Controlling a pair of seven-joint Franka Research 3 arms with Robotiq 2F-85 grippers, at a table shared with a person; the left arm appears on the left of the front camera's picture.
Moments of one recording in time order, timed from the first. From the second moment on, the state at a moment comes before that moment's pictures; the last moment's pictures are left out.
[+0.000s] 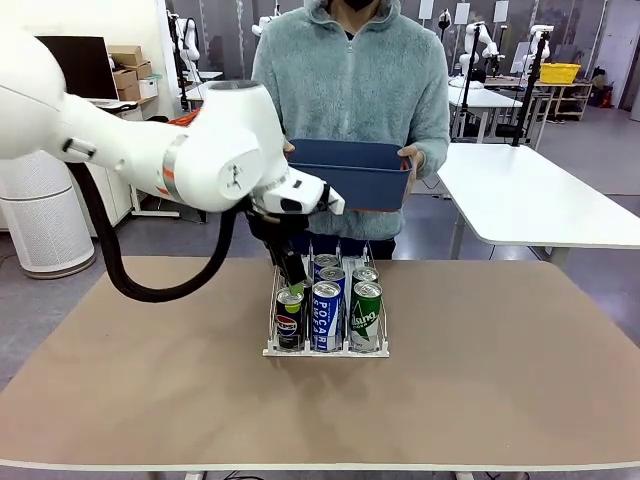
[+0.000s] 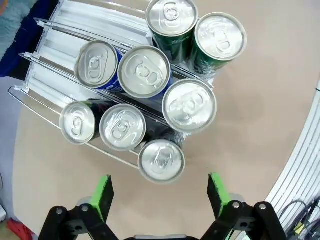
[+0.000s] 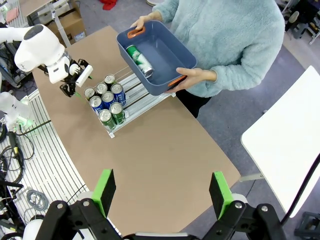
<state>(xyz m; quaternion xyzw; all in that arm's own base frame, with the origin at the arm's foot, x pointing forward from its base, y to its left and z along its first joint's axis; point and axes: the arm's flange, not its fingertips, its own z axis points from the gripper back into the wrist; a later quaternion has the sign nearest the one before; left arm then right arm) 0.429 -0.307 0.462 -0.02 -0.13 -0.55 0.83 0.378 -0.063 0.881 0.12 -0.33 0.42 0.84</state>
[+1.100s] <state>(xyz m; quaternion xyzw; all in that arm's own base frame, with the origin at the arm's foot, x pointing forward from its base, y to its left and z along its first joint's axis) 0.393 -0.216 0.745 0.02 -0.27 -0.59 0.76 0.378 -0.063 0.881 0.12 -0.33 0.42 0.84</state>
